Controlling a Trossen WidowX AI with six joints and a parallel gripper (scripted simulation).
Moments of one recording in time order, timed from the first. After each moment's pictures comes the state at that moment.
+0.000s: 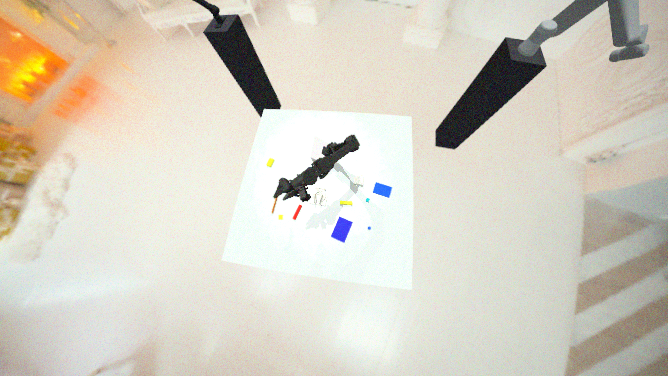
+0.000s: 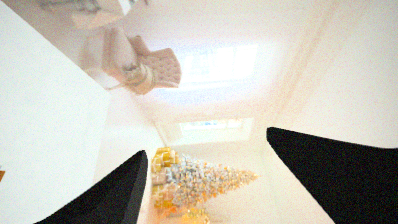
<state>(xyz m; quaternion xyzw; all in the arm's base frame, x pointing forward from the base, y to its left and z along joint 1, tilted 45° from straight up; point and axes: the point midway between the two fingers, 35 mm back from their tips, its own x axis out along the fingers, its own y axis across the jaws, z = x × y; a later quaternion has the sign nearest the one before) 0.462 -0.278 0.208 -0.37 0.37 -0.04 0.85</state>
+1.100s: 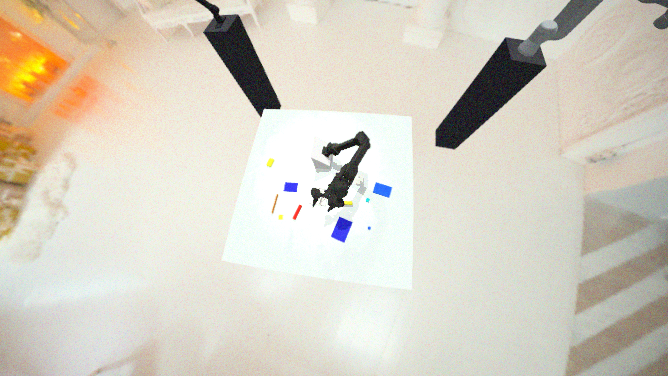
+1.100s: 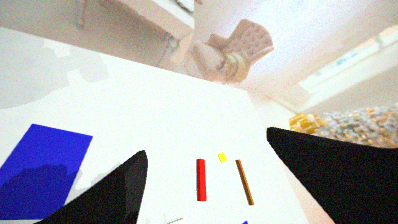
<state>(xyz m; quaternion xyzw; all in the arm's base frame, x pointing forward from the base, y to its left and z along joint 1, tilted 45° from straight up) 0.437 -0.059 0.218 0.06 0.38 0.05 0.92</state>
